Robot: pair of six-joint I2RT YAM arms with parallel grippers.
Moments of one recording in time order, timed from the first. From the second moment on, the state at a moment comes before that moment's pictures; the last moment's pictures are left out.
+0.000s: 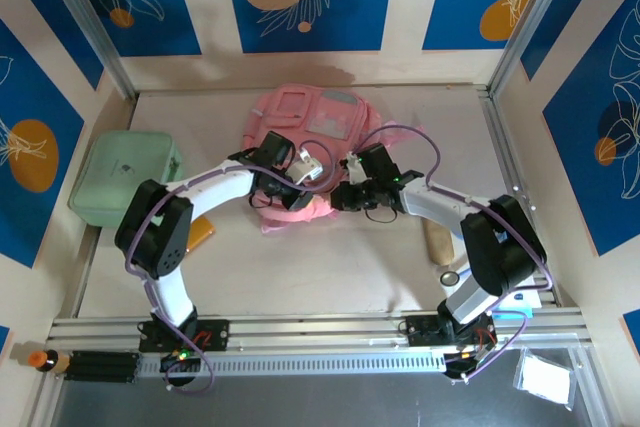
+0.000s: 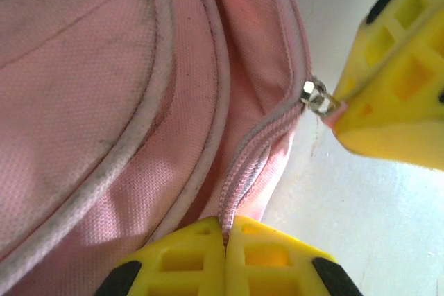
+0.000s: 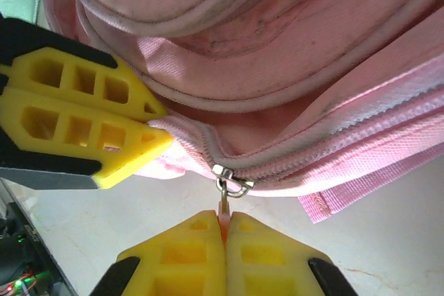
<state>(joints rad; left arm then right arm) -0.57 1.78 1.20 -0.48 0.47 0.24 0.52 1.58 0.92 -0.26 -0.48 0.48</state>
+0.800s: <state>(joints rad) -0.57 1.76 1.18 -0.42 0.50 0.23 0.43 1.57 0.98 -0.28 -0.39 0.60</state>
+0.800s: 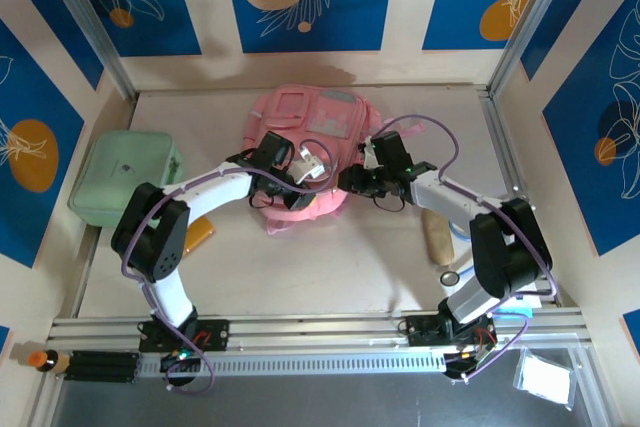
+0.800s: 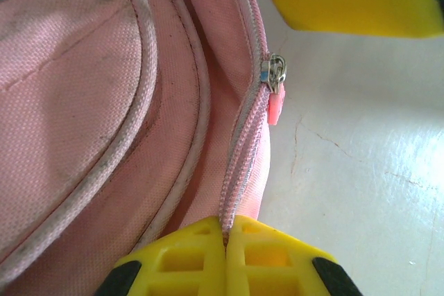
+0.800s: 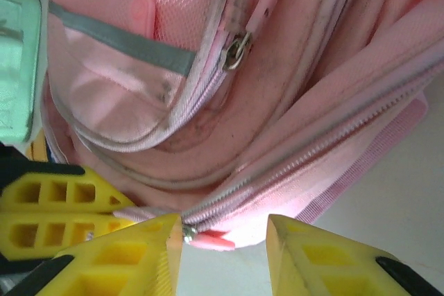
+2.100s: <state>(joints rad) -0.57 1.79 1.18 -0.41 0.49 0.22 0.36 1.60 0.87 -0.05 -0.65 0.75</state>
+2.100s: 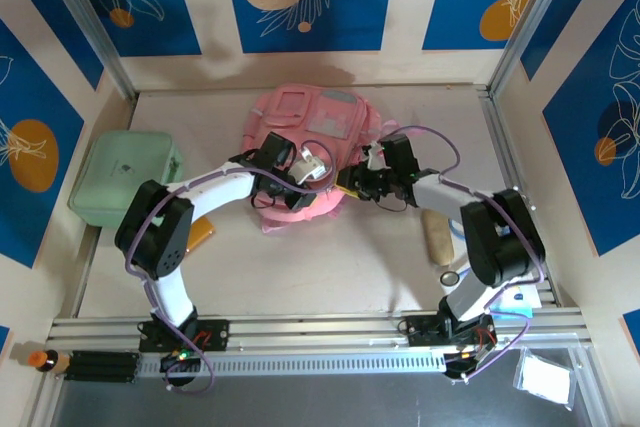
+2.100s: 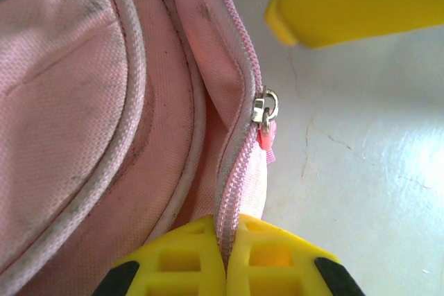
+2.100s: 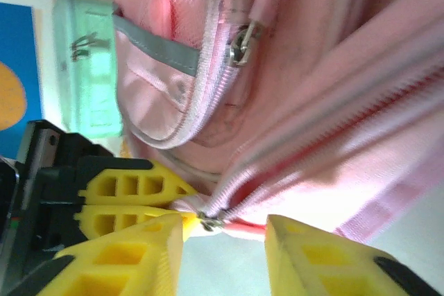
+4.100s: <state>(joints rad) -0.56 1.72 1.12 -0.35 0.46 0.19 0.37 1.78 1.11 -0.30 -0.14 0.29</state>
